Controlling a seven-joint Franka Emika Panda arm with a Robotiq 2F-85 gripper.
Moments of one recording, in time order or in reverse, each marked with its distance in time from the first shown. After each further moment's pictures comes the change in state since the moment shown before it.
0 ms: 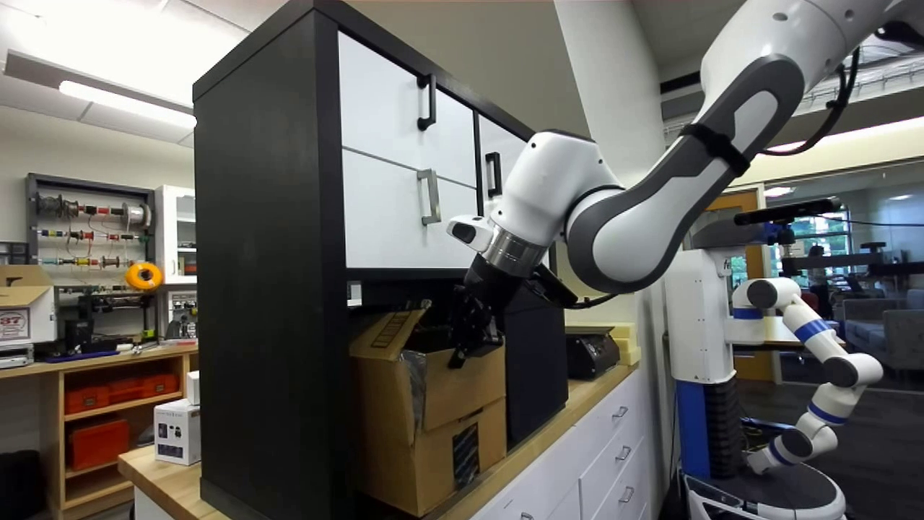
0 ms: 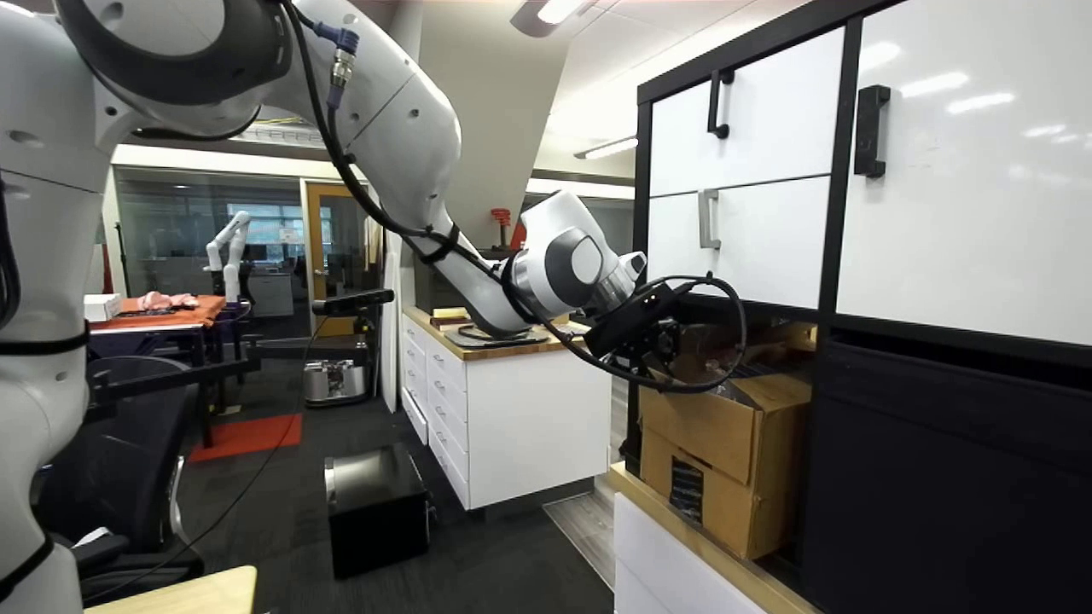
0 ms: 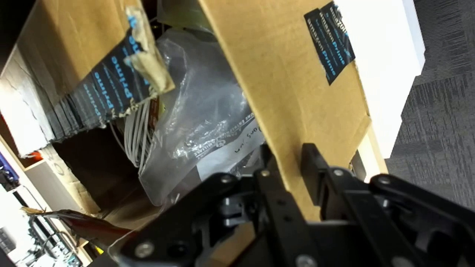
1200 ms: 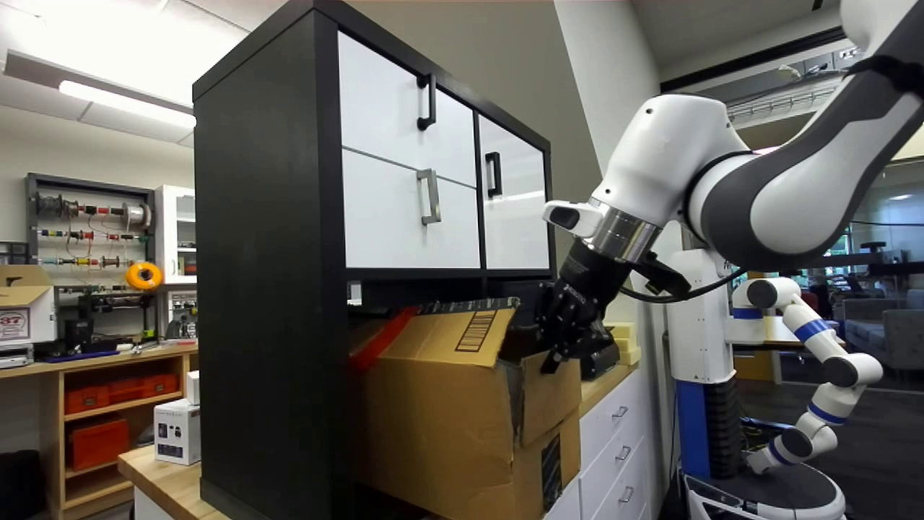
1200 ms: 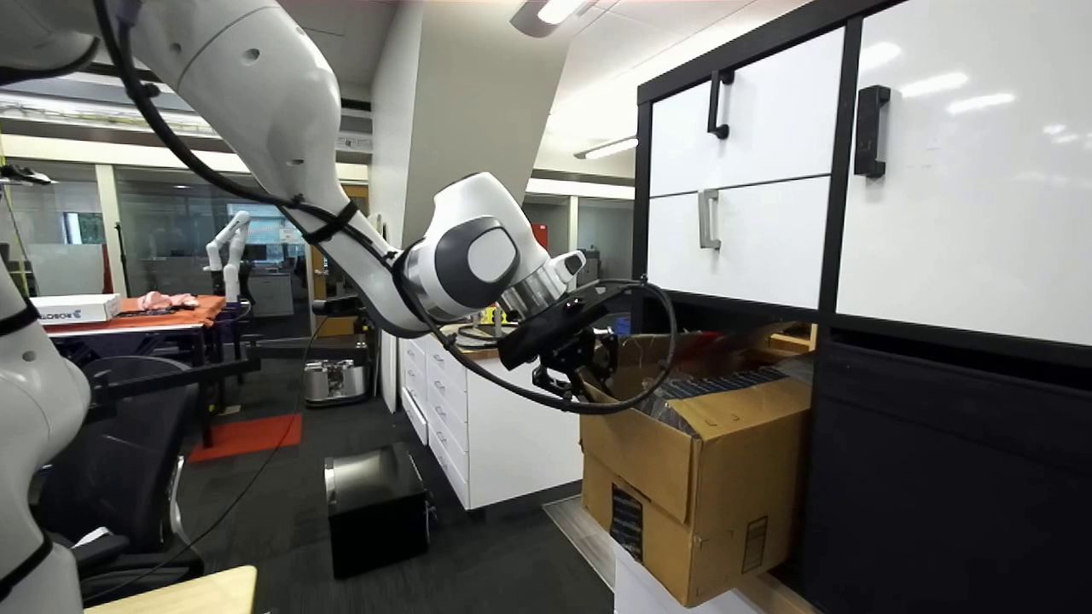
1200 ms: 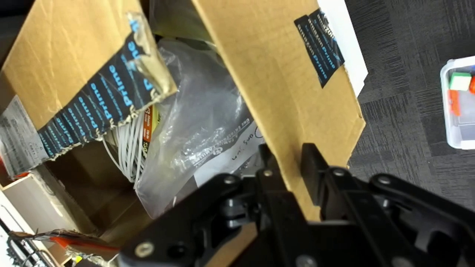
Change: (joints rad) arm -0.012 -0.363 -0.011 -0.443 0.054 0.026 -0.044
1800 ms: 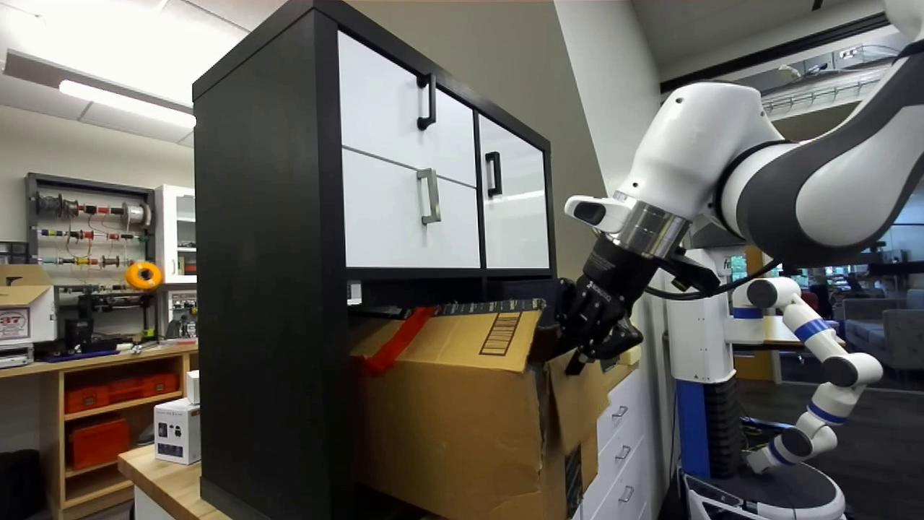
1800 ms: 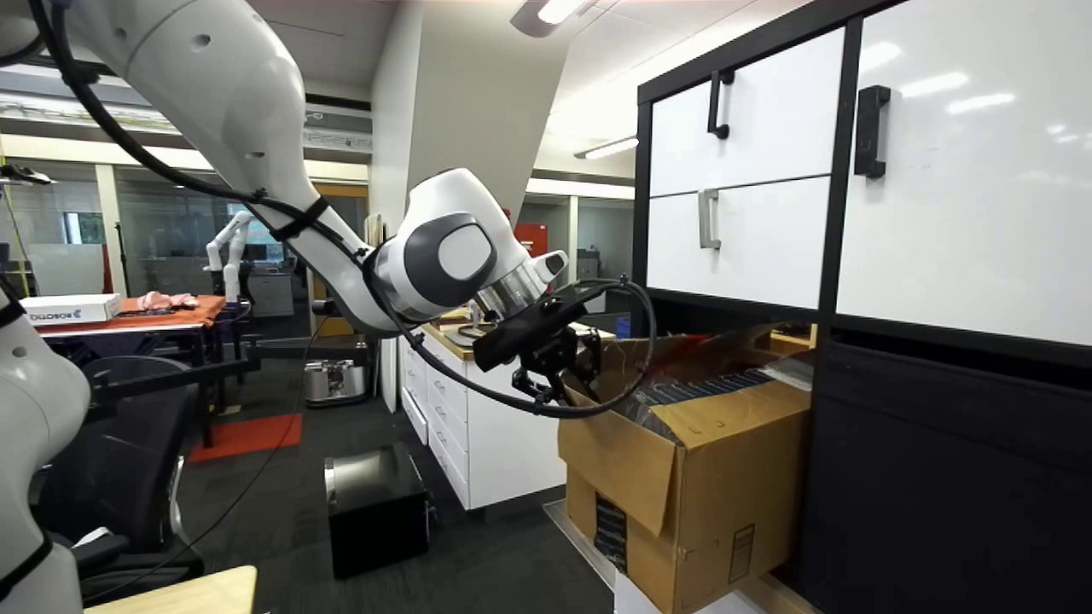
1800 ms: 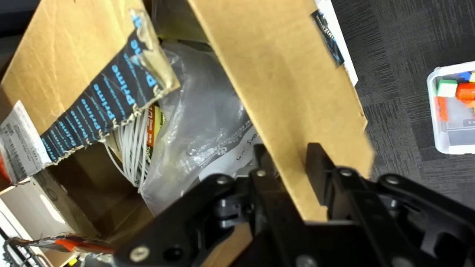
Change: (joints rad) arm 0.001 -0.087 0.000 -0.085 -0.001 -0.015 0.001
